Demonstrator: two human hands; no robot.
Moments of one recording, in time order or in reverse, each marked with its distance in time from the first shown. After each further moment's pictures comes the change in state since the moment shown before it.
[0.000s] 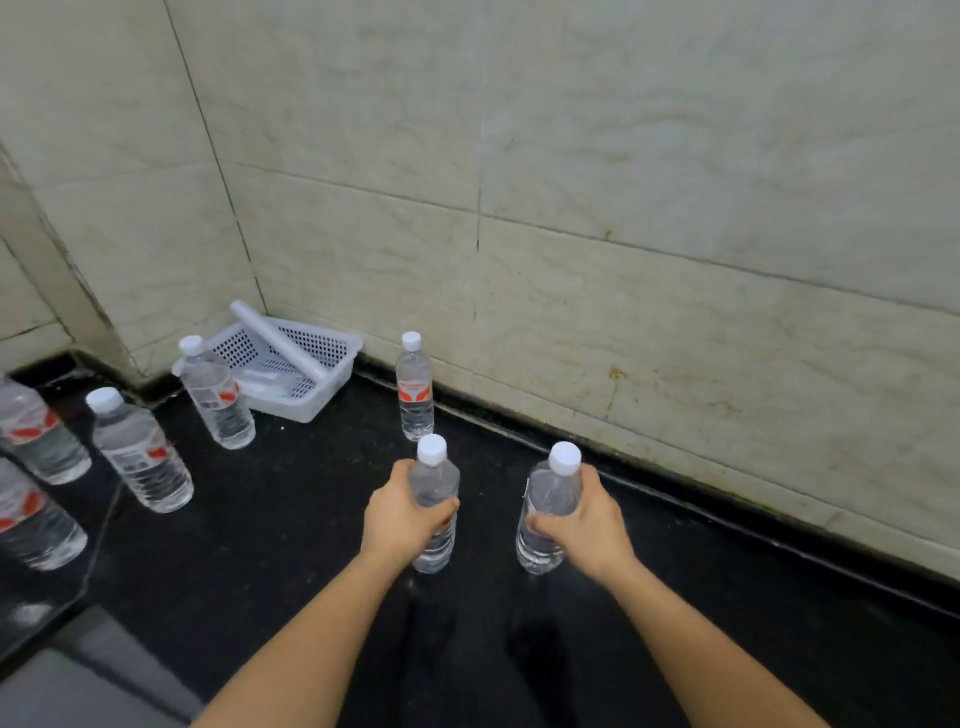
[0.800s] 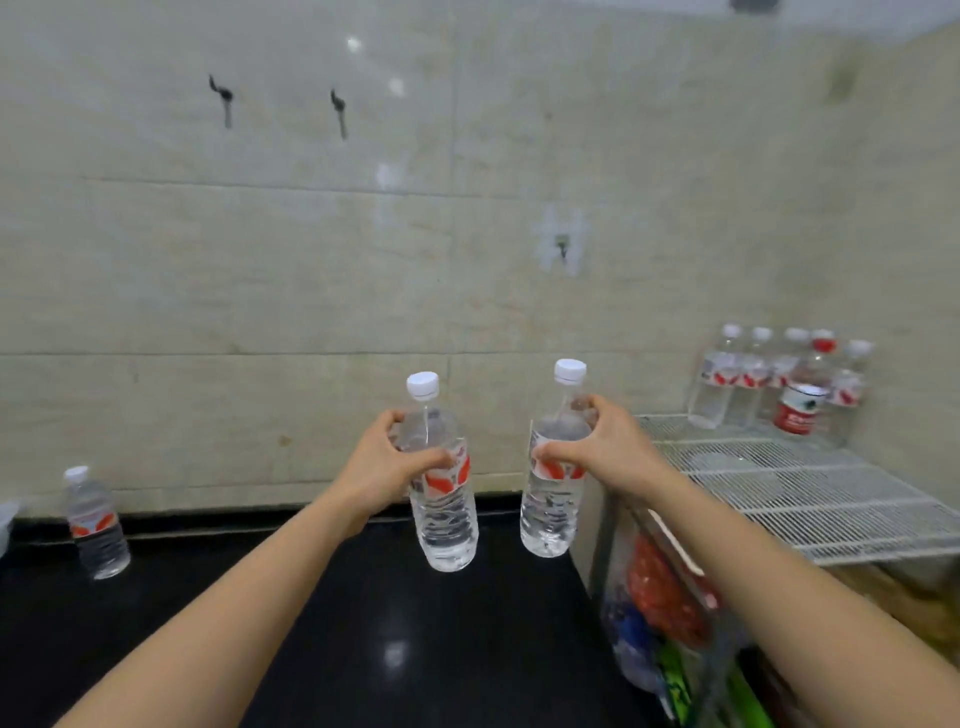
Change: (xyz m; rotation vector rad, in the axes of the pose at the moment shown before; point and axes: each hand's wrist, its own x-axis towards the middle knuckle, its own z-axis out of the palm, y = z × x) left_hand -0.343 0.252 0.069 -0.345 -0.646 0.539; right_hand -0.361 -0.008 -0.376 -0.088 0.590 0.022
